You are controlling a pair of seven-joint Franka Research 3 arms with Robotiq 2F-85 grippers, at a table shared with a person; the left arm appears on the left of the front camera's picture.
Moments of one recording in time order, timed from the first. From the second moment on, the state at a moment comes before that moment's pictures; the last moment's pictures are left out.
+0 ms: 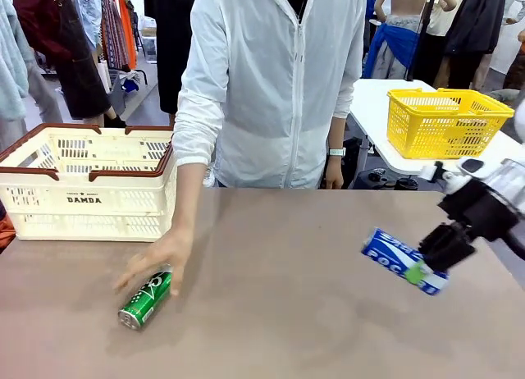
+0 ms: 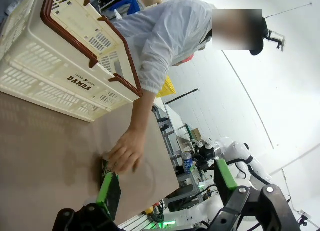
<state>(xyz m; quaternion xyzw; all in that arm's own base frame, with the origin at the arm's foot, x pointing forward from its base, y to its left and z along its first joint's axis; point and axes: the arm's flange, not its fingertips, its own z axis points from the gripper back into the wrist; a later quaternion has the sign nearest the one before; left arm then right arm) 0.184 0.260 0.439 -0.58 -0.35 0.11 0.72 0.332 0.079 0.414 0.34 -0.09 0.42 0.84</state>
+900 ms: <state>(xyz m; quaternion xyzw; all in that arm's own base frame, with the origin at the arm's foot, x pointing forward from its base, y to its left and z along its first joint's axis) 0.184 0.260 0.439 -0.58 -0.35 0.11 0.72 0.304 0.360 0.366 0.16 -0.13 0.19 0.96</state>
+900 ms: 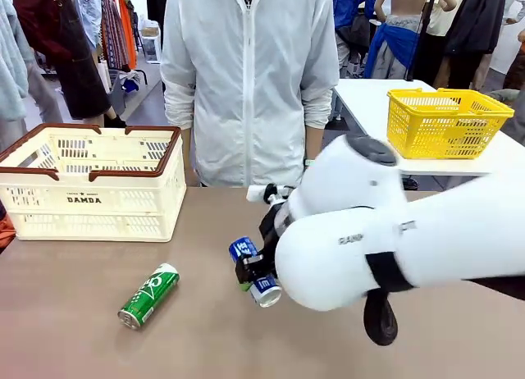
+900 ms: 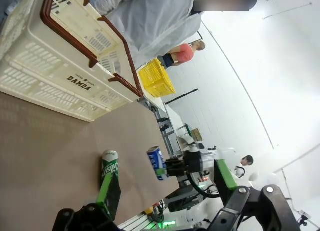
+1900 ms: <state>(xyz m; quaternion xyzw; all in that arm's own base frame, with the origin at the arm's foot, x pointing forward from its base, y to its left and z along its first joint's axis) 0.184 0.260 0.439 -0.58 -0.35 0.11 0.72 0.371 0.404 0.307 0.10 -0.05 0.19 0.98</state>
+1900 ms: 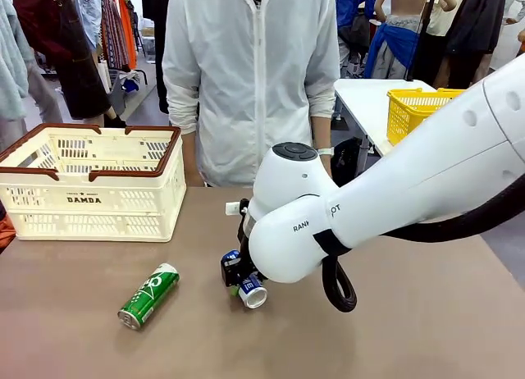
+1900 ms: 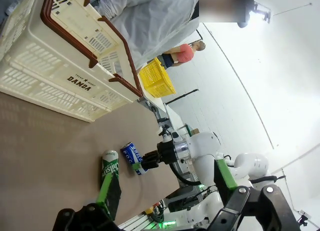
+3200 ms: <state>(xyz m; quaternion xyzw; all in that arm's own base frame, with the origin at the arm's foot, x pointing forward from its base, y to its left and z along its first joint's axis) 0.184 0.260 0.439 -0.58 -0.35 0.11 0.72 0.359 0.269 0.422 0.26 -0.04 0.15 0.95</state>
